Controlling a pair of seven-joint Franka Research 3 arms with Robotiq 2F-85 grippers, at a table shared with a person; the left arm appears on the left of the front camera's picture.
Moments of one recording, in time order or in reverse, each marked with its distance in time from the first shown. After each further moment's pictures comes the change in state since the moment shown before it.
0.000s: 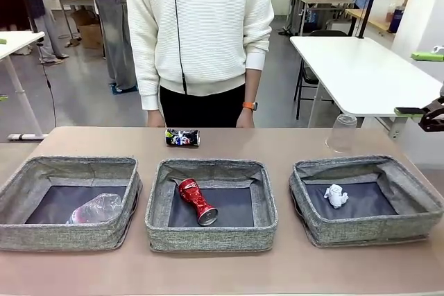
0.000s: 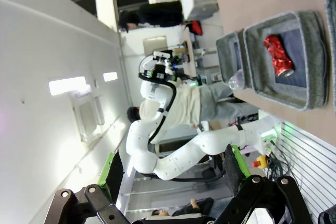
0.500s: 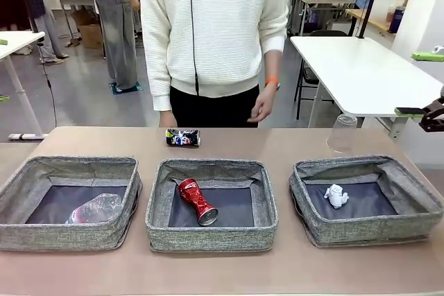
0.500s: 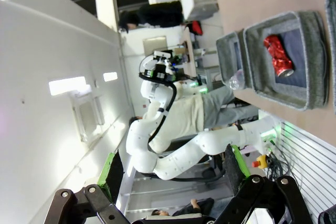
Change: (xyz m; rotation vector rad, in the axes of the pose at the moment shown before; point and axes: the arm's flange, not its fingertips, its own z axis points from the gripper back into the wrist) left arm 0.002 0.002 0.000 -0.001 0.001 0.005; right arm 0.000 0.000 0.000 0.000 0.000 0.000
